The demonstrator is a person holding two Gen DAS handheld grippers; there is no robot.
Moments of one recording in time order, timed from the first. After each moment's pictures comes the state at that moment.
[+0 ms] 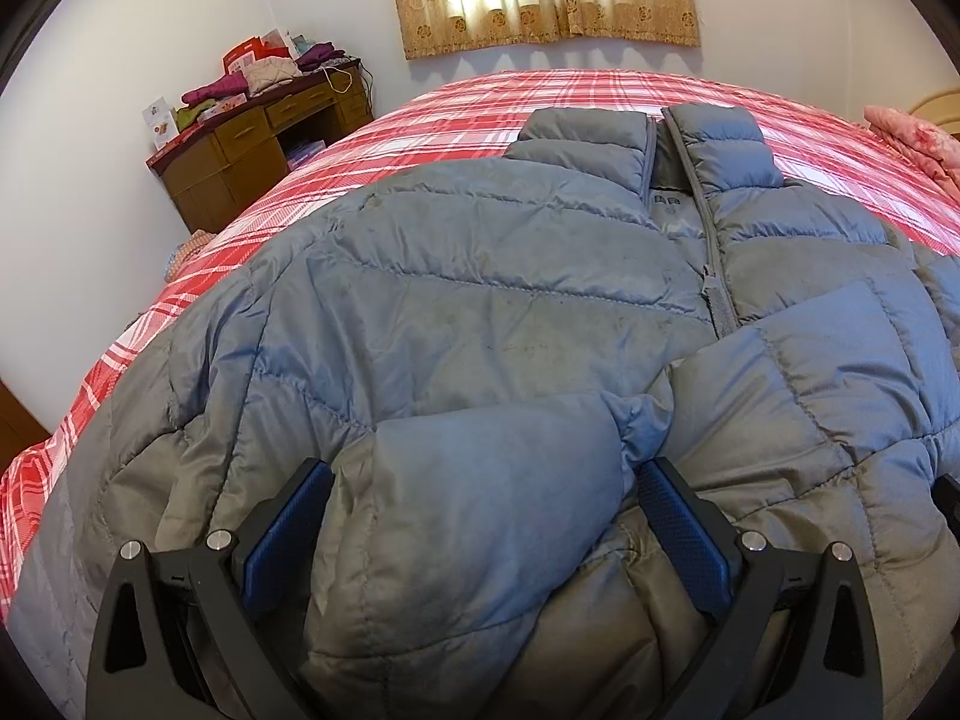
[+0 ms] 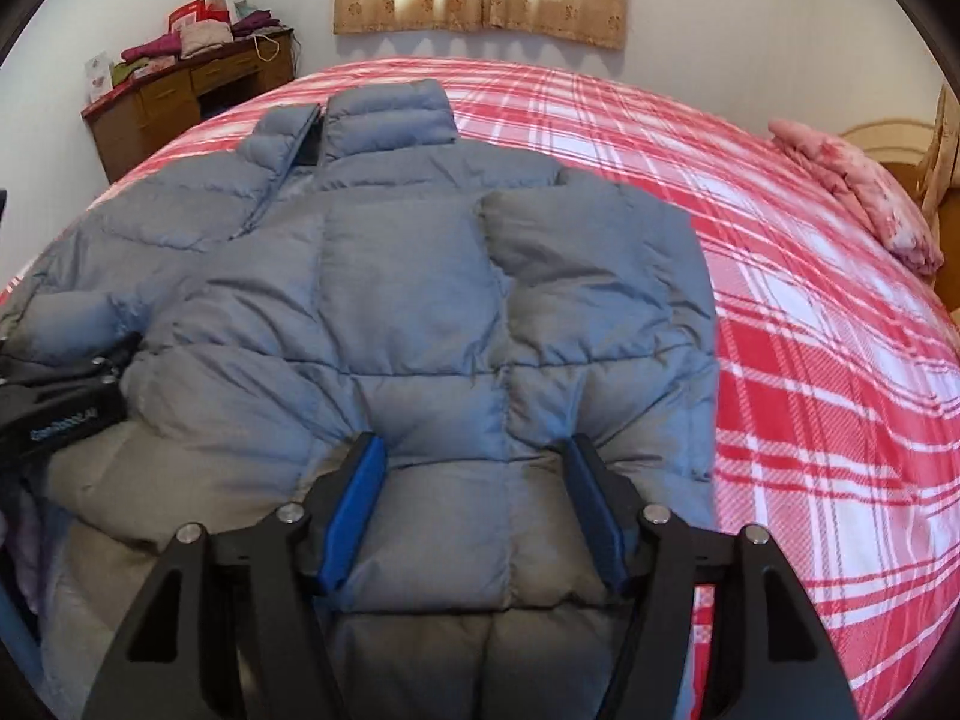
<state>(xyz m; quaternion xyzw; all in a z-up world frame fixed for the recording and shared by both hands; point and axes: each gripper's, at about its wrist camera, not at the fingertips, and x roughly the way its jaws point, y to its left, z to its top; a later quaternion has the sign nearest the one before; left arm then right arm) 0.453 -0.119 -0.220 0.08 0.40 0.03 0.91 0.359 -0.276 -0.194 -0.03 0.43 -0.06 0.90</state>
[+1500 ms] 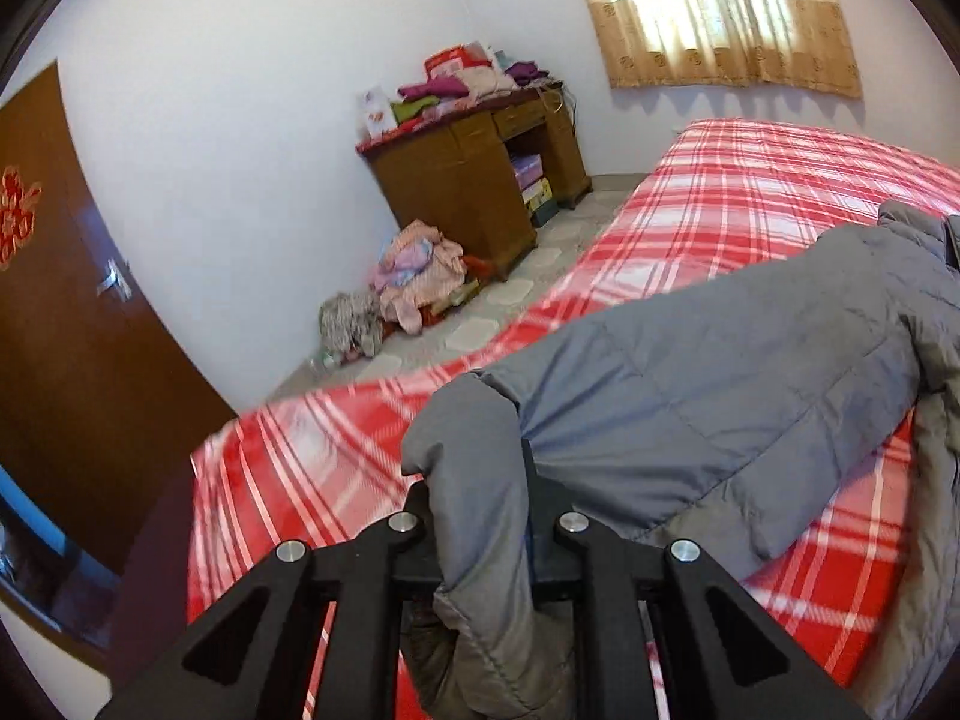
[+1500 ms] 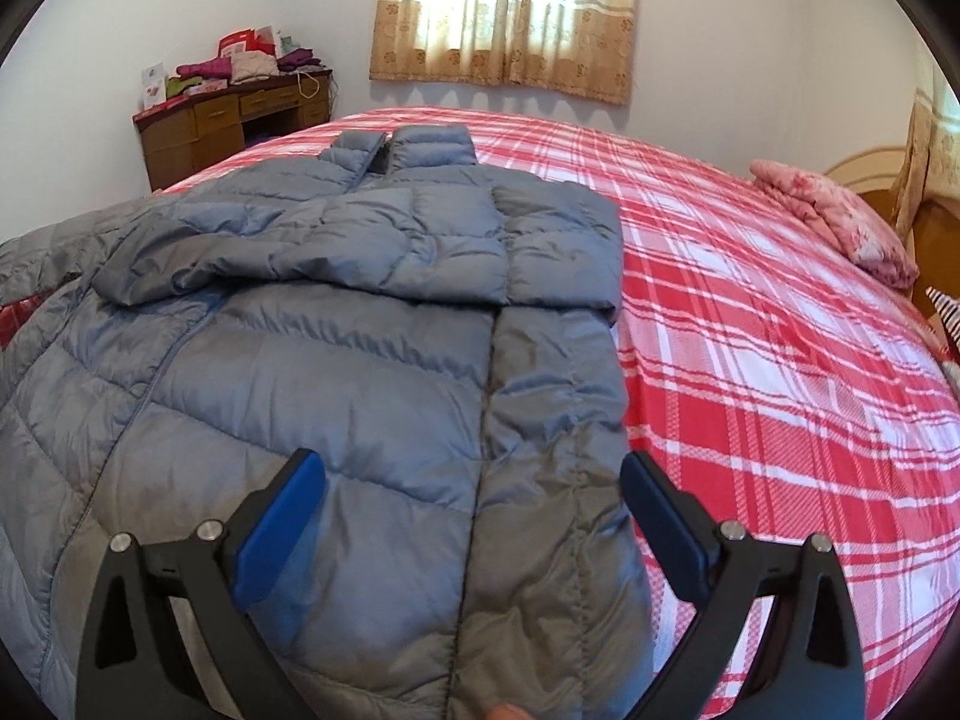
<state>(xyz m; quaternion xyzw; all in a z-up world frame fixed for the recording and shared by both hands) 0.304 0.212 -0.125 0.10 0.34 0.22 0.91 0.191 -0.272 -0.175 -0.02 0.36 -0.03 0.93</state>
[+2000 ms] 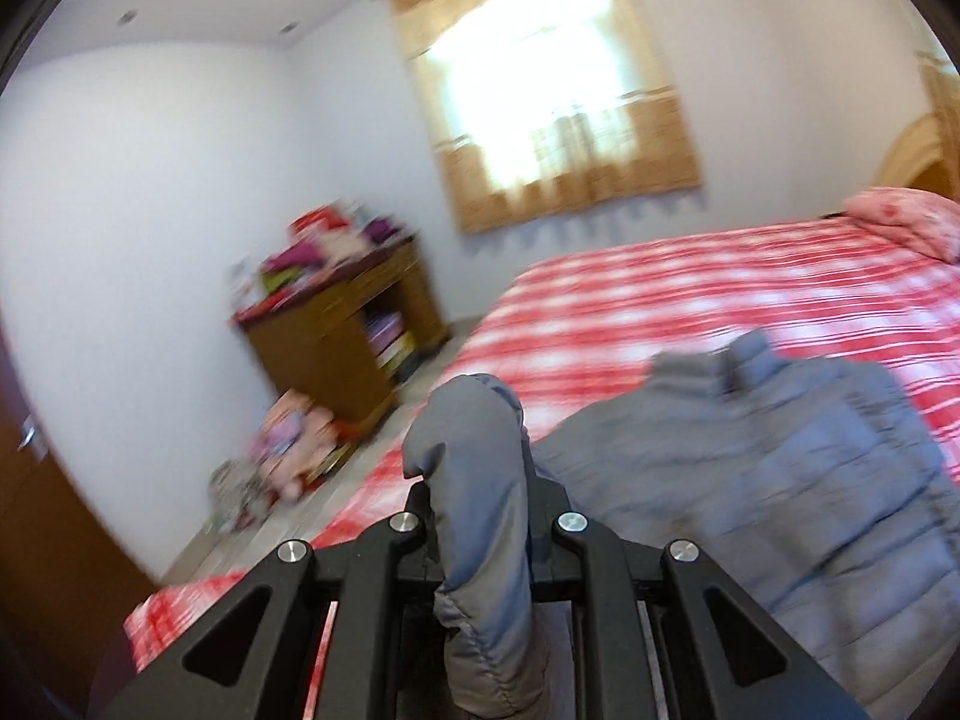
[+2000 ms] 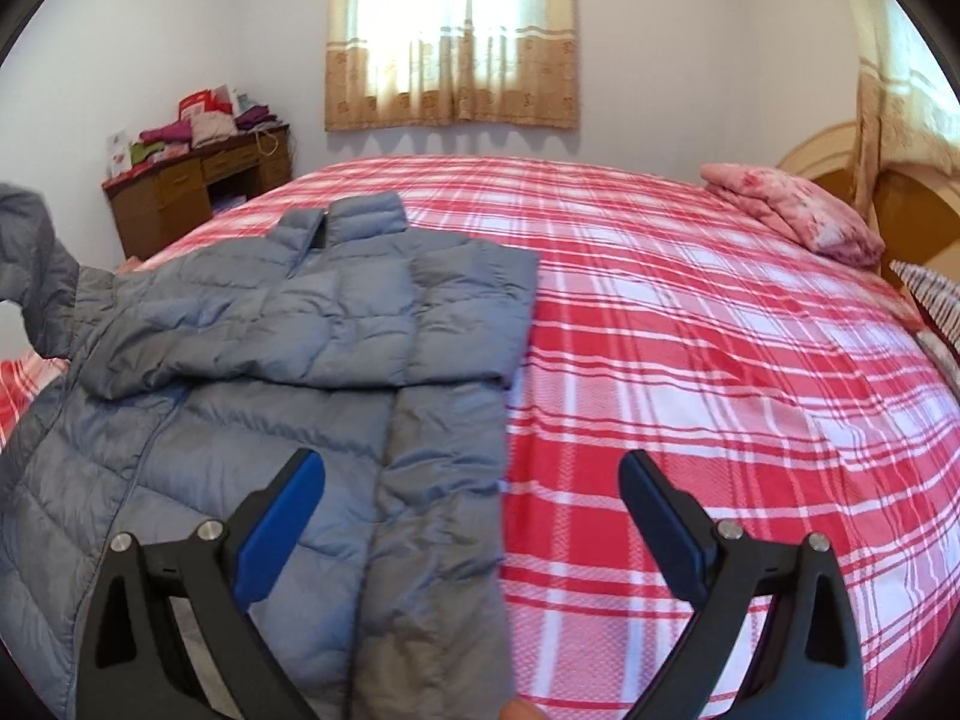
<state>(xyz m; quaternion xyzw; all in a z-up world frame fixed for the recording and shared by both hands) 0.291 0.006 -0.013 0.15 0.20 0.02 0.97 0.171 -0.323 -0.138 0.03 0.32 -0.06 0.95</state>
